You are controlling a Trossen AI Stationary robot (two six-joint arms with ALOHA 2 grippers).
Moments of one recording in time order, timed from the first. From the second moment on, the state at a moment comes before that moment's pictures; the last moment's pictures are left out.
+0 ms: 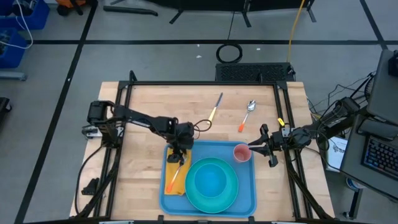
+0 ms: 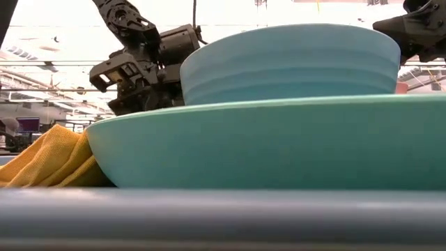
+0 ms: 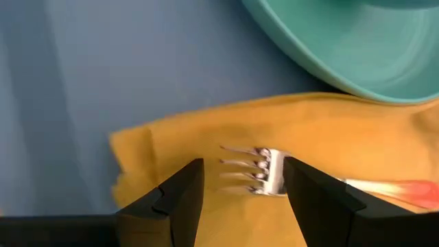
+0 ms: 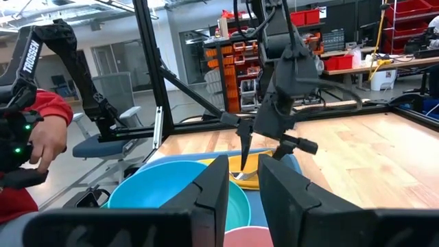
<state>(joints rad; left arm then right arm) 0.03 1.78 0.97 -0.38 0.50 0.12 0.53 0.42 0.02 0.48 0.42 0.14</state>
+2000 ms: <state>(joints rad) 0.08 1.69 0.98 -0.49 0.49 0.10 0.53 0.42 0.02 0.47 0.42 0.14</state>
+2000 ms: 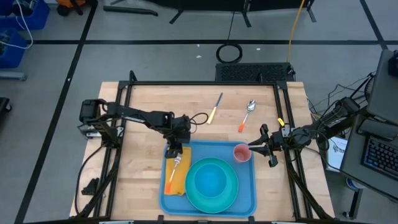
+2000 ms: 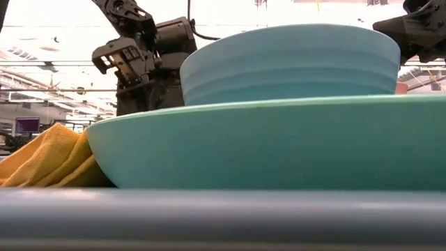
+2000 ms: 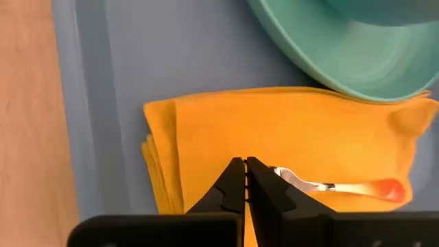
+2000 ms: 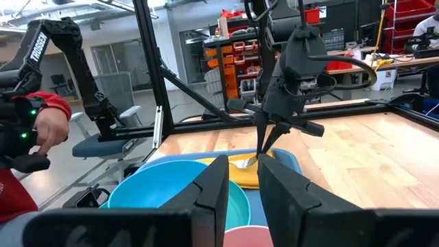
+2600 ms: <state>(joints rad) 0.08 1.69 0.98 -0.56 0.38 0.01 0.53 0.42 0.02 0.47 0.42 0.14</state>
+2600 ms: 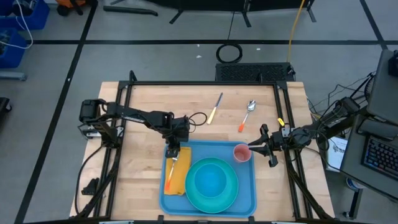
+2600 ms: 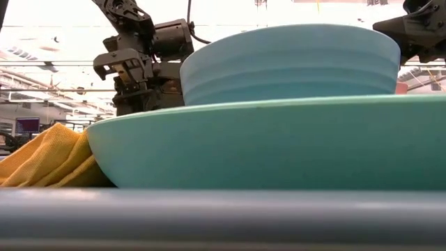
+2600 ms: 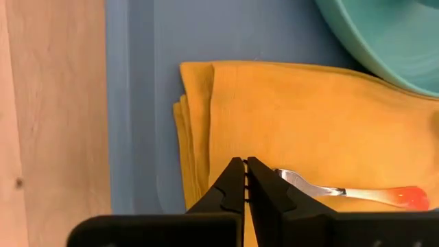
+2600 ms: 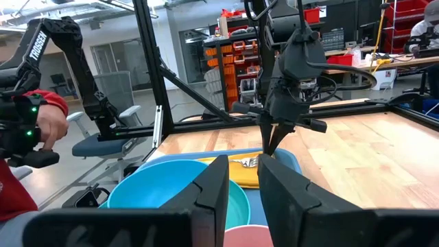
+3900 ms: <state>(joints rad) 0.04 1.65 0.98 -0.64 0.30 -0.16 0.53 0.42 0.02 0.47 0.42 0.14</state>
